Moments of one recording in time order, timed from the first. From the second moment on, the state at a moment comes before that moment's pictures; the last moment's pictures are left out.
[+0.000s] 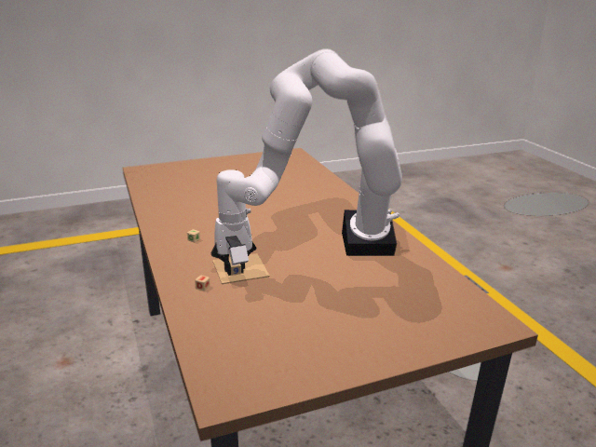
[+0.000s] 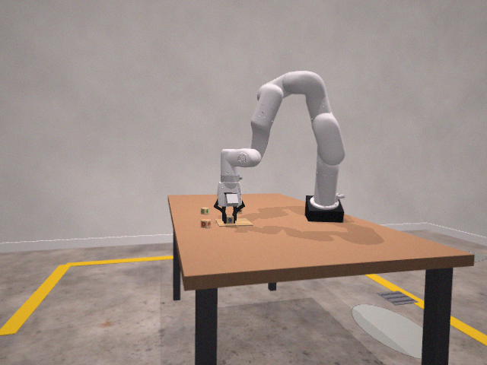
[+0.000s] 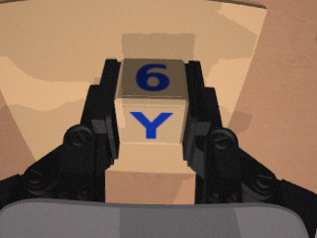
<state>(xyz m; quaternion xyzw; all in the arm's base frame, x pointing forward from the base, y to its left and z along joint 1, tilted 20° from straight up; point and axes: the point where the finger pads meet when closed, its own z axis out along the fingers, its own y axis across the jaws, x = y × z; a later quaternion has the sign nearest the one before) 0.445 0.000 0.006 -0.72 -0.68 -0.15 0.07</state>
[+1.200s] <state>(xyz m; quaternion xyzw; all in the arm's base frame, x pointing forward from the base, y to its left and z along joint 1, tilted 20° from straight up) 0.439 -0.021 0.065 -0.72 -0.68 -0.16 0.07</state>
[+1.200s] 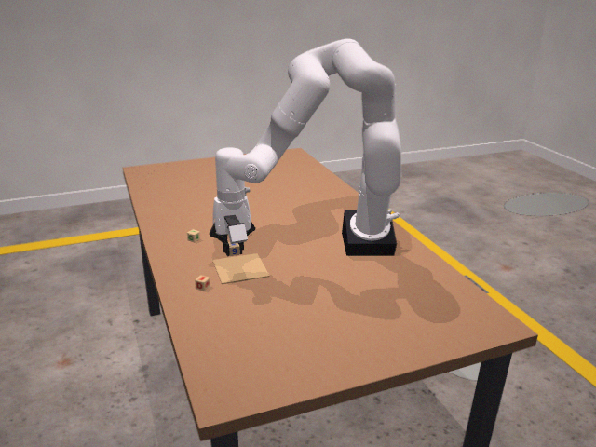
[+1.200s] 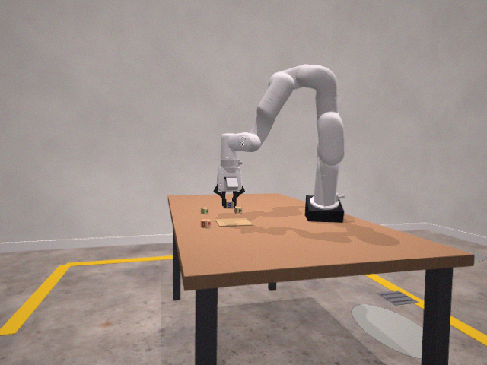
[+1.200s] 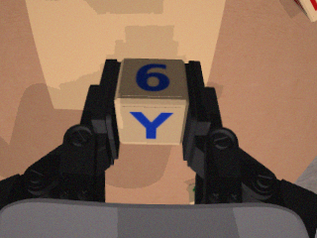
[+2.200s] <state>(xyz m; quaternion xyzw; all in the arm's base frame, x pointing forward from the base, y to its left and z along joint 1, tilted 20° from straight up) 0.434 -0.028 0.090 -0.79 -0.58 -0.15 0.09</state>
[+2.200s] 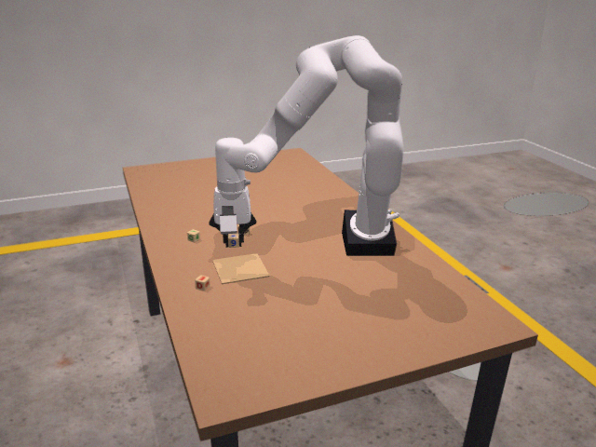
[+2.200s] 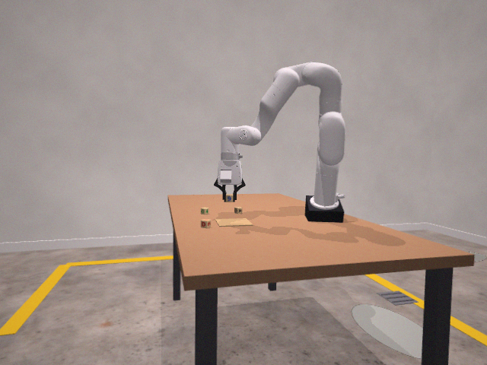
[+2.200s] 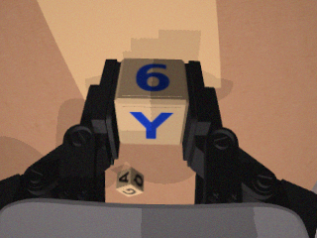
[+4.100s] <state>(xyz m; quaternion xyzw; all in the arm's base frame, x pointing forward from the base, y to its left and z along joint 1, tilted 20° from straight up) 0.435 -0.021 0.059 -0.94 -0.23 -0.19 0.16</state>
